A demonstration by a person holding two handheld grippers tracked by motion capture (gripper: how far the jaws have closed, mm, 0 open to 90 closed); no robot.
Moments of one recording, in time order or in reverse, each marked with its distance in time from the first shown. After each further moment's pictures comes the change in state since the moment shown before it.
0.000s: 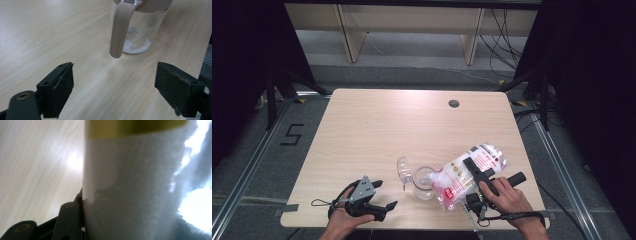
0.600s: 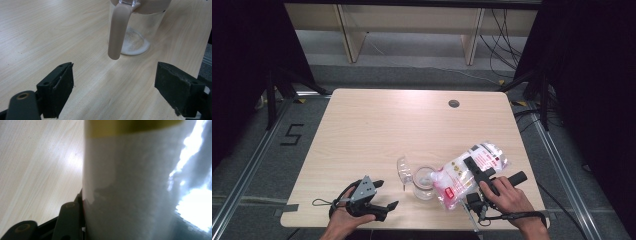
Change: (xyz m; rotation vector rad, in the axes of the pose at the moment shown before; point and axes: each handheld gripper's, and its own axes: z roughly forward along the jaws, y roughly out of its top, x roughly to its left) left arm -0.002 0.001 0.001 -0.007 0.004 0.000; right arm -0.002 -0.001 -0.001 0.003 -0.010 -0.017
